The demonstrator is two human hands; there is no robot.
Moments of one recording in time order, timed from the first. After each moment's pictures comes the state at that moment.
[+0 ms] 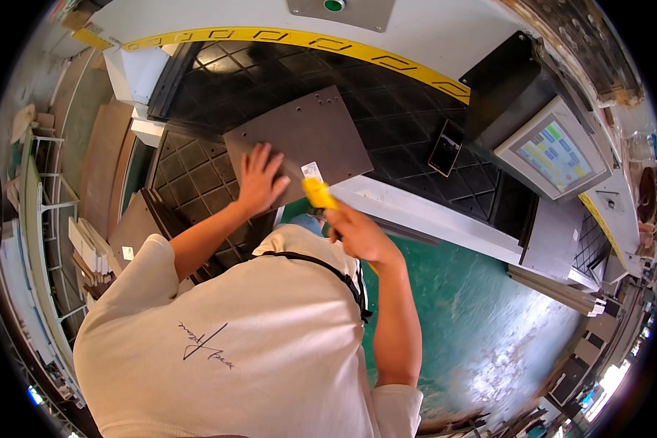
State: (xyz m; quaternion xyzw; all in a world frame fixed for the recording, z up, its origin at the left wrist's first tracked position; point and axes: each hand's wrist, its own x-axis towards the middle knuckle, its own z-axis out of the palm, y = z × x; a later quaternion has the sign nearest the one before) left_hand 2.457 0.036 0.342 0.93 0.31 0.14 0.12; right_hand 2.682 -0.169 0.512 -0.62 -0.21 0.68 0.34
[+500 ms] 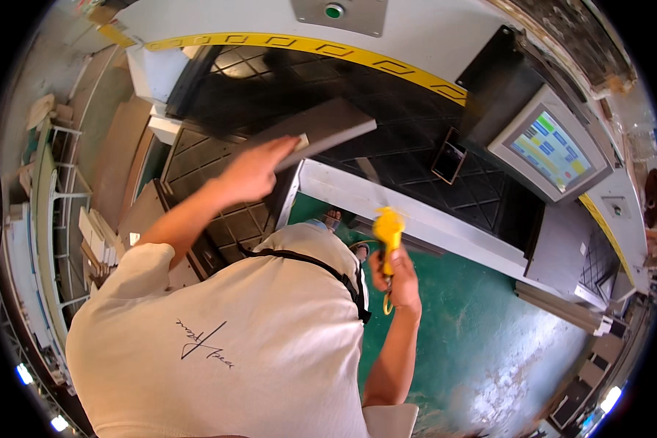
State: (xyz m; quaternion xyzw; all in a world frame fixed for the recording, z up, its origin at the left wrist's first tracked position) left_hand 2.496 0.048 0.498 0.95 0.22 0.00 0.22; right_hand 2.692 -0.313 0.455 -0.50 -0.10 0.59 0.63
